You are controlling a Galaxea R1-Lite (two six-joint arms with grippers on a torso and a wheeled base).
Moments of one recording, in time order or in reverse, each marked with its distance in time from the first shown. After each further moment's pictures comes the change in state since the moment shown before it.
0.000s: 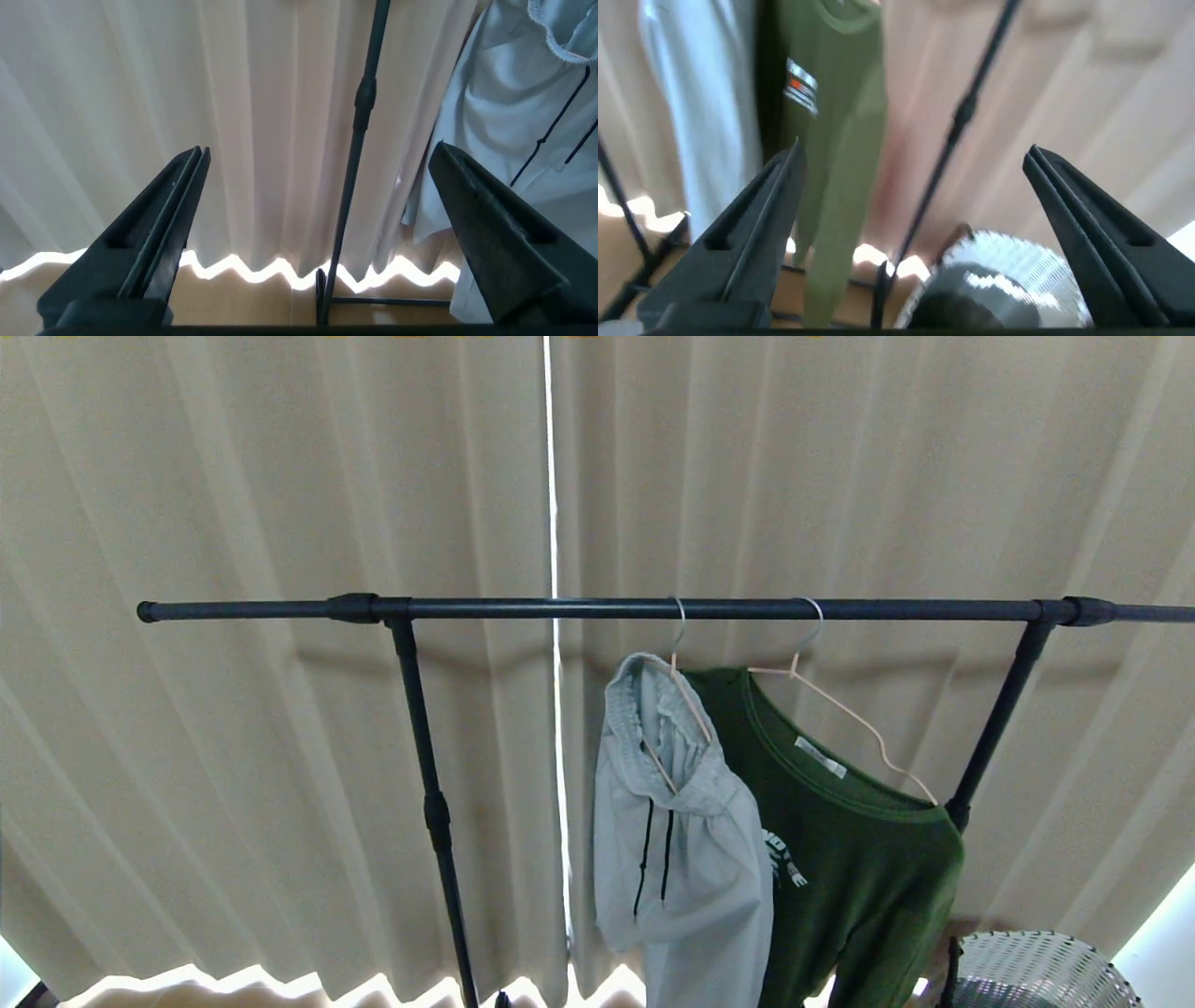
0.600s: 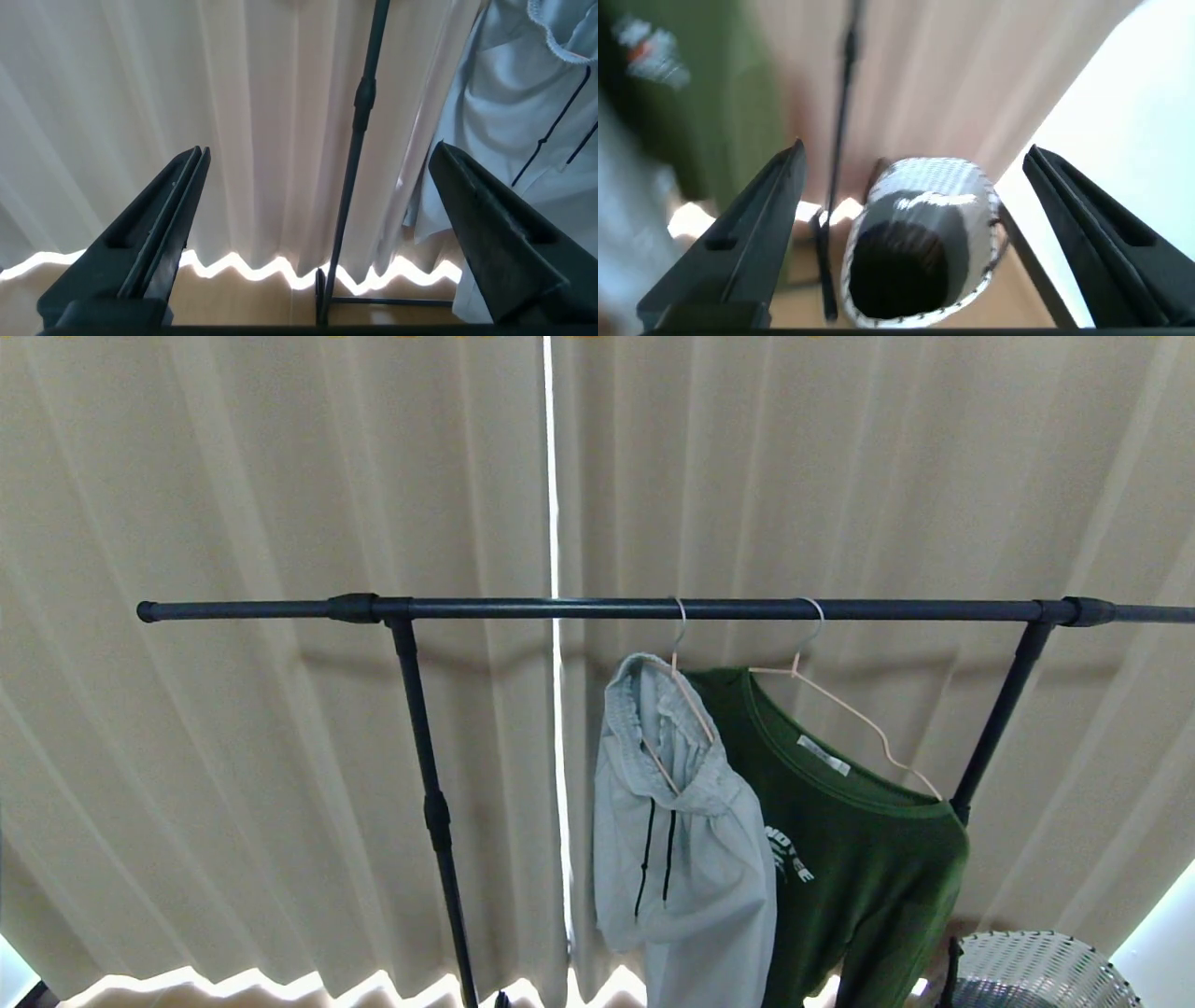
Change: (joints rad) left arm 0.000 0.000 0.000 -0.001 0.000 0.000; right arm -0.375 0.037 0.028 -0.109 -0.001 0.067
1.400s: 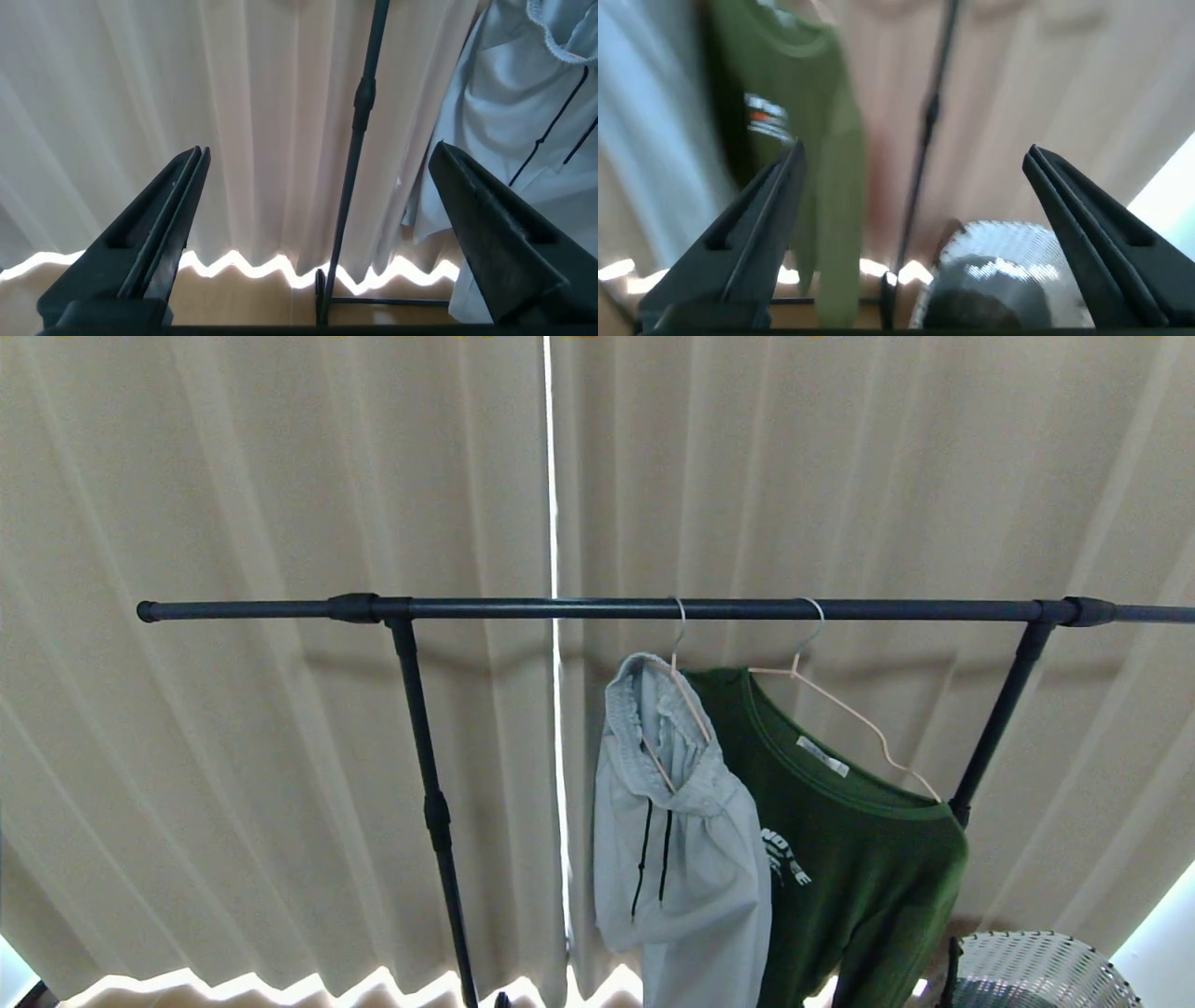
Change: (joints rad) left arm 0.000 0.000 0.000 0.000 0.000 0.000; right arm 0.090 -0.060 0.103 -0.150 0.307 0.024
